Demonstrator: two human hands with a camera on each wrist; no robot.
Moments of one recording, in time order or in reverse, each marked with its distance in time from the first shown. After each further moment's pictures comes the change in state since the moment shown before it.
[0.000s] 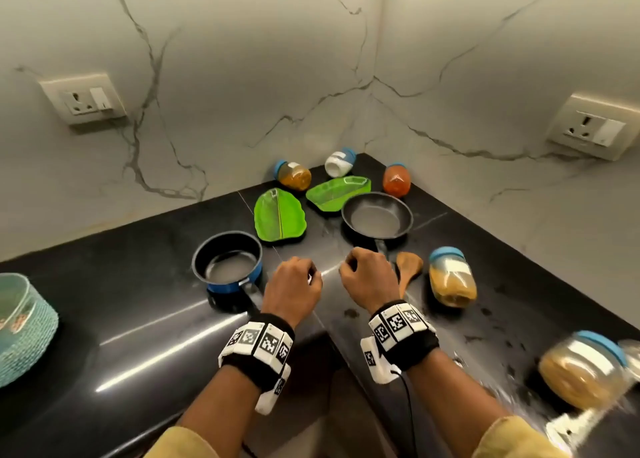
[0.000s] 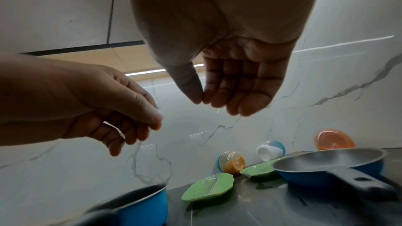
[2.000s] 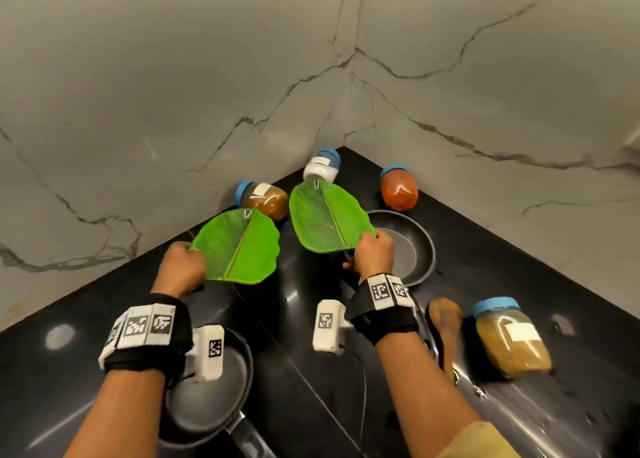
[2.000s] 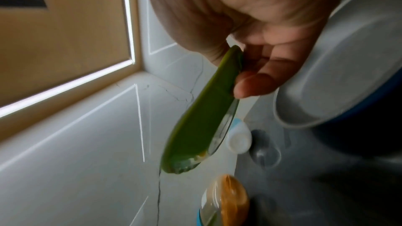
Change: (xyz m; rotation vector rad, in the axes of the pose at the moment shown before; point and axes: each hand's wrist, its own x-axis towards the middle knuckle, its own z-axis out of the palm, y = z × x) left_hand 0.288 -0.192 -0.023 -0.354 -0.200 -0.520; right_hand 0.254 -0.006 0.087 0.918 0.330 0.764
